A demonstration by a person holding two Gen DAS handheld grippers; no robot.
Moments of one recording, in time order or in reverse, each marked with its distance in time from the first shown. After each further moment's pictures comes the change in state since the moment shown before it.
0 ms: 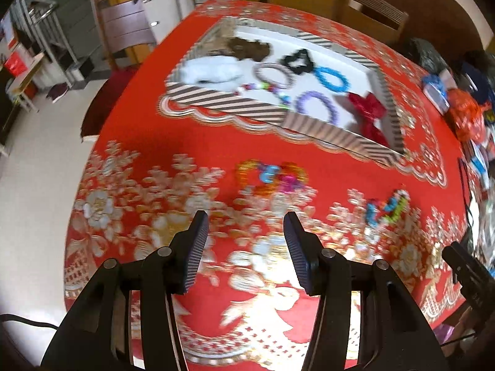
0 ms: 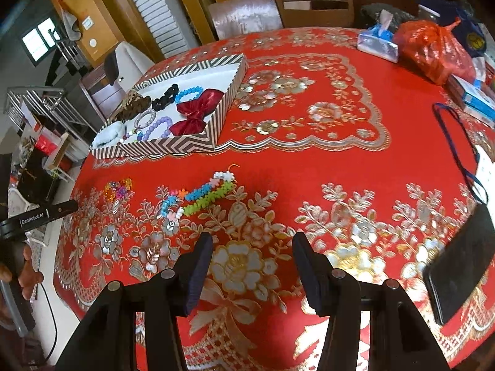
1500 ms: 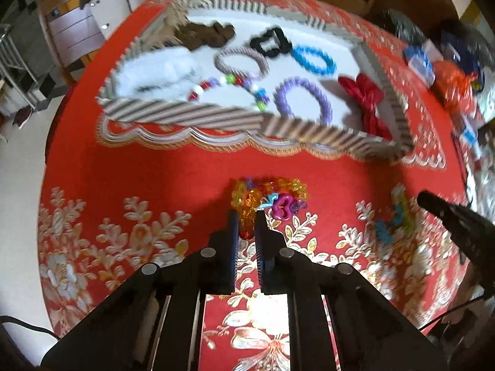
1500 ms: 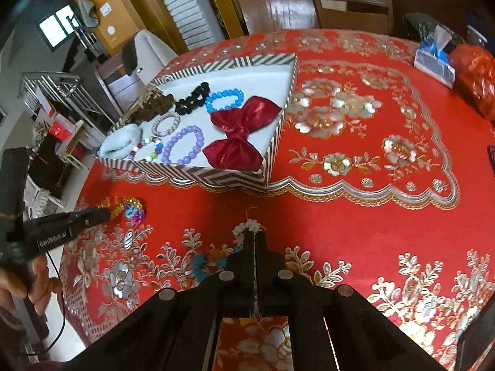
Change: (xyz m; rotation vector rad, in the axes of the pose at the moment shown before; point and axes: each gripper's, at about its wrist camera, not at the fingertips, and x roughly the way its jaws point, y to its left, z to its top) left arm 0.059 -0.010 0.035 0.160 0.051 -0.133; right arm 0.056 0.046 0.057 -0.083 0.011 0.070
